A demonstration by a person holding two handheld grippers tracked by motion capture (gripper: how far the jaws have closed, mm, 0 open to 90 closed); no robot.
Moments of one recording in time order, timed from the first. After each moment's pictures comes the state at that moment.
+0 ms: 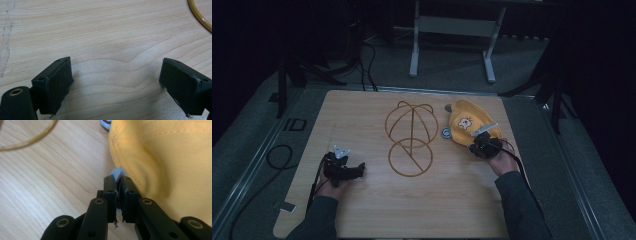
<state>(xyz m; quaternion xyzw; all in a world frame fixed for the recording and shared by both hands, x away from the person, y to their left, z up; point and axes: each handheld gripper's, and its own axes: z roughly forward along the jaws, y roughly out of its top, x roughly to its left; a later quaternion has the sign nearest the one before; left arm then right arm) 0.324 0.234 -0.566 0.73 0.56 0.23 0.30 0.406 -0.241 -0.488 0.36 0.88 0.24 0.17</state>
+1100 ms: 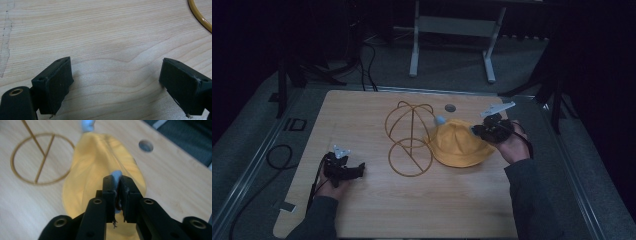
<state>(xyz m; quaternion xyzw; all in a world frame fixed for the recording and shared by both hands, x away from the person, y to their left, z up) 0.324 0.233 -0.566 0.73 0.56 0.24 0.30 0.396 -0.241 -0.399 0.34 0.87 0.30 0.19</state>
